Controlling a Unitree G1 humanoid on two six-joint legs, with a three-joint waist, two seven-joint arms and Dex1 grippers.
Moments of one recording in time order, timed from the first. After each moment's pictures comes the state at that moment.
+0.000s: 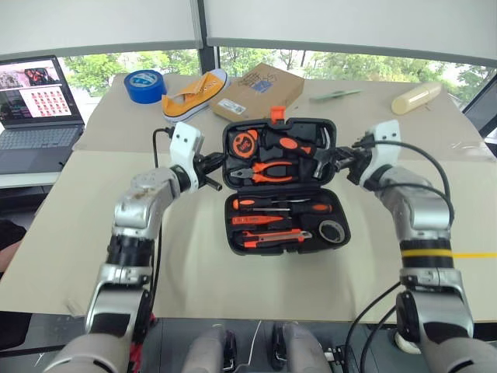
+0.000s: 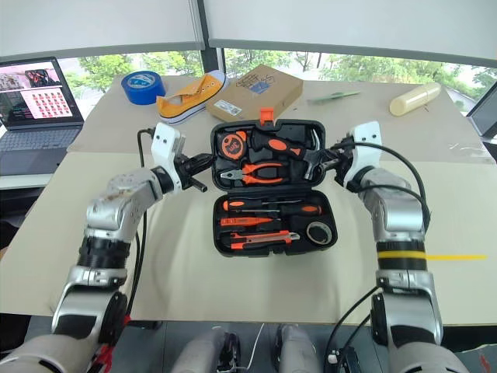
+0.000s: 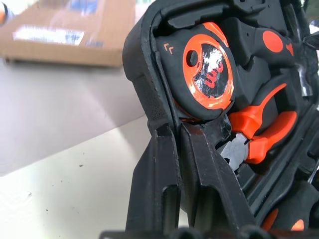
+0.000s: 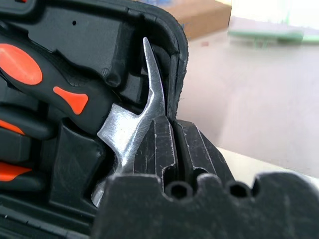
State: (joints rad) left arm -0.66 0.35 0.02 0.11 -0.29 0.53 -0.60; right arm -0.64 -0.48 -0.15 0.19 0.25 0.46 0.49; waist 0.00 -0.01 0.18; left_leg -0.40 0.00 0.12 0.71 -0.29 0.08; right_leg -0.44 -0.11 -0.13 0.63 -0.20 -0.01
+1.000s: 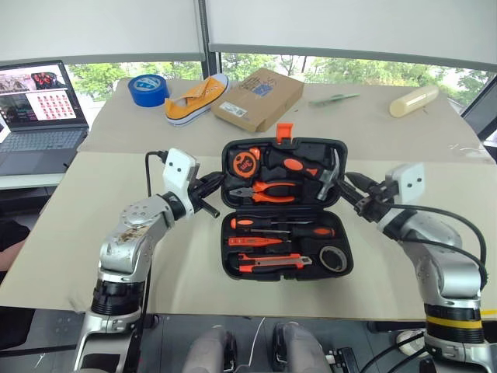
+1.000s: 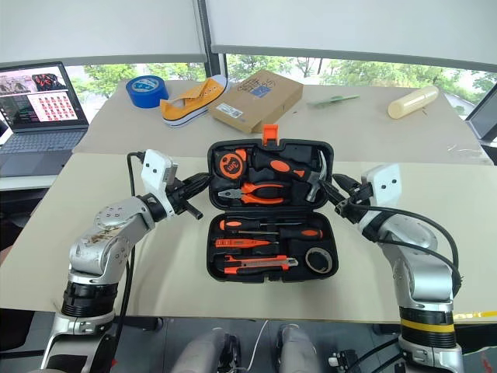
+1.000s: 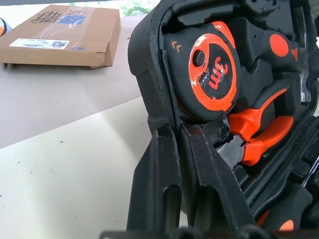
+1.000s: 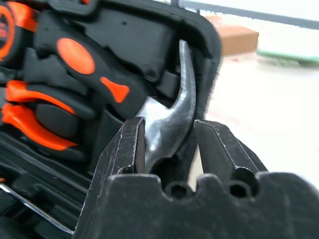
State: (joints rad) left arm -0.46 0.38 0.04 -0.18 -0.35 0.61 -0.56; right arm -0.32 -0.54 -0.22 -0.20 0.42 0.52 0.55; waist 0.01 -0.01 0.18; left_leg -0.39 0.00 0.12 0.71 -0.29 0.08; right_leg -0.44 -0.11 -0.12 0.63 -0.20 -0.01
